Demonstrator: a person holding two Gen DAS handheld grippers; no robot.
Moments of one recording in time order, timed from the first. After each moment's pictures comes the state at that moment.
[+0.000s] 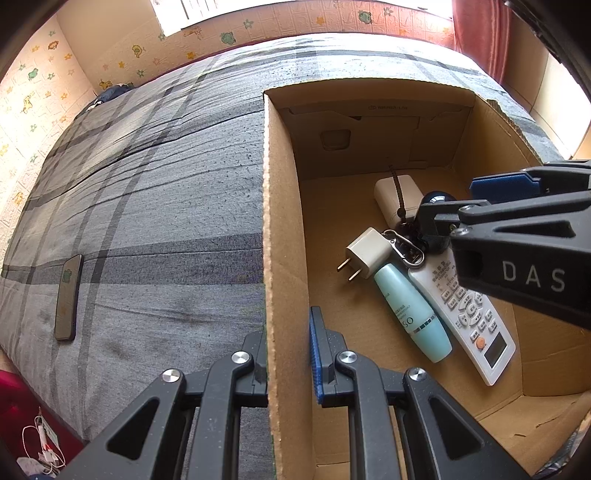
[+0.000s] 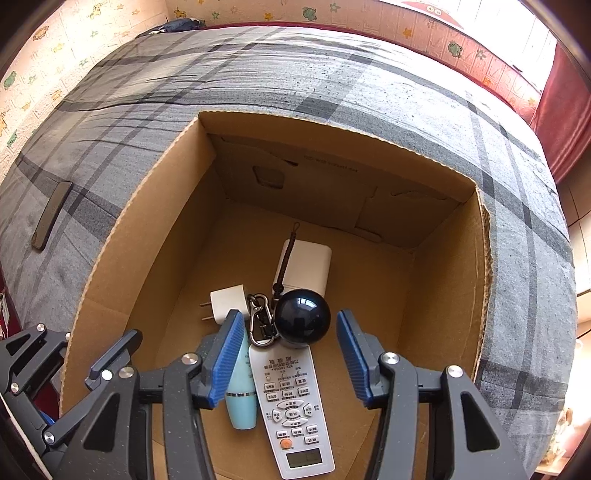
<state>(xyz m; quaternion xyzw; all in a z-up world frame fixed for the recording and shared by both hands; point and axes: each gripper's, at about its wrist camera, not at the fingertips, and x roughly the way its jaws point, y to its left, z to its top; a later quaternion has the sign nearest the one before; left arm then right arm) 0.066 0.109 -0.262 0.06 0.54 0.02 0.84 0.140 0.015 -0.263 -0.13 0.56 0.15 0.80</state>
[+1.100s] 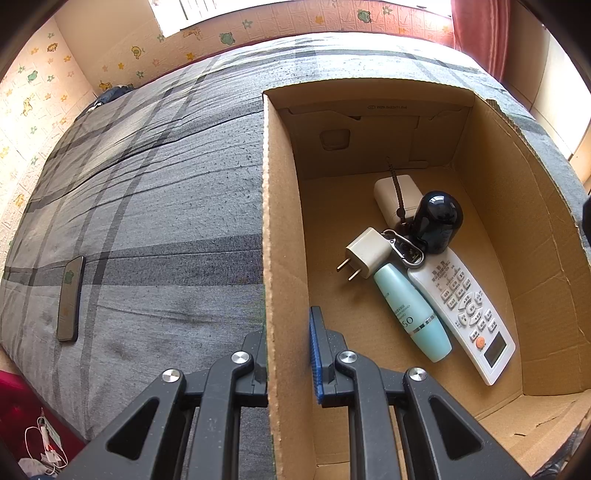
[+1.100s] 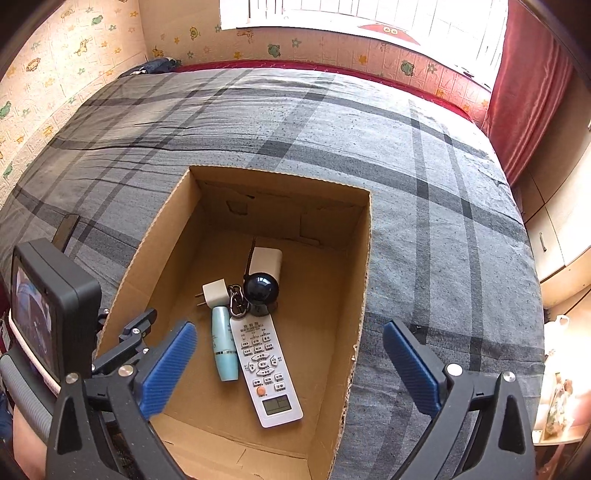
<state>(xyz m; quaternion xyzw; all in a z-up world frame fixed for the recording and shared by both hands) 0.067 0.106 -0.260 0.06 0.54 0.03 0.84 0.082 -0.033 -0.184 -0.10 0.51 0.10 0.85</state>
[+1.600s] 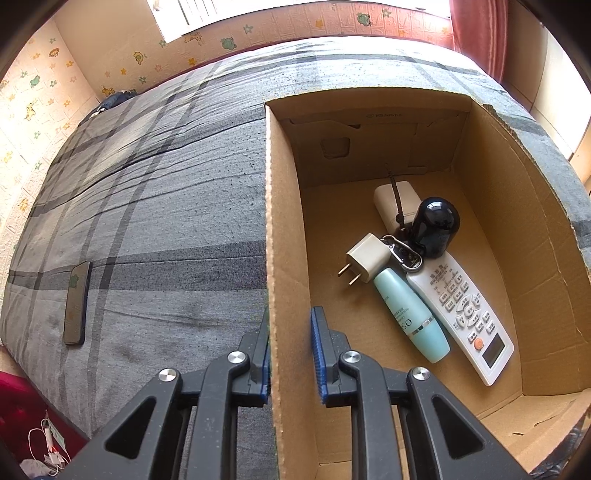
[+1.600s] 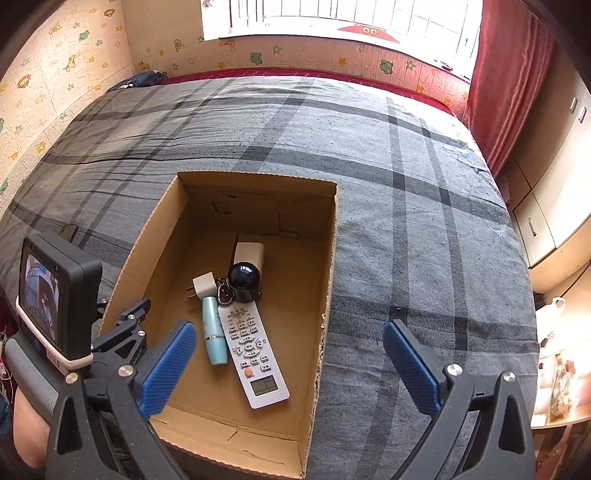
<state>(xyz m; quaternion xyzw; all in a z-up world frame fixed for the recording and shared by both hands) 0.065 0.105 -0.249 0.07 0.53 0.03 0.84 0.062 -0.059 -0.172 -0.07 0.51 0.08 0.85</state>
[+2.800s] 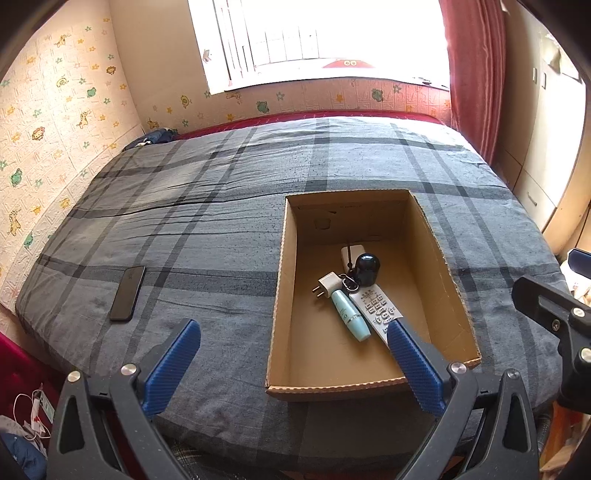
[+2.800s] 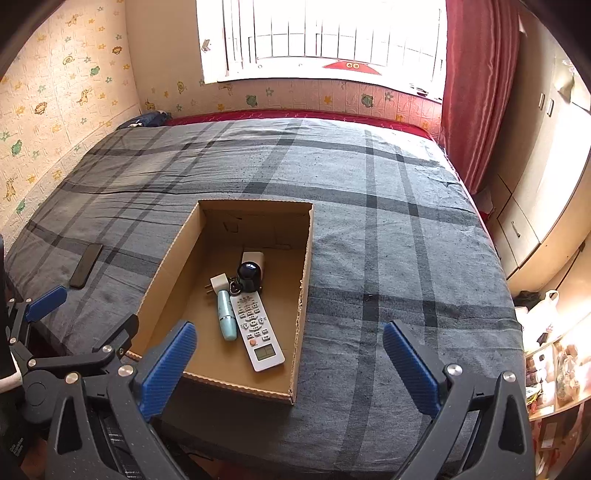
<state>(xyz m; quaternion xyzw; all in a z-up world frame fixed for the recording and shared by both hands) -0.057 0.068 -0.120 0.03 0.42 0.06 0.90 -0.039 -0.093 -0.103 -0.05 0.43 0.08 0.90</state>
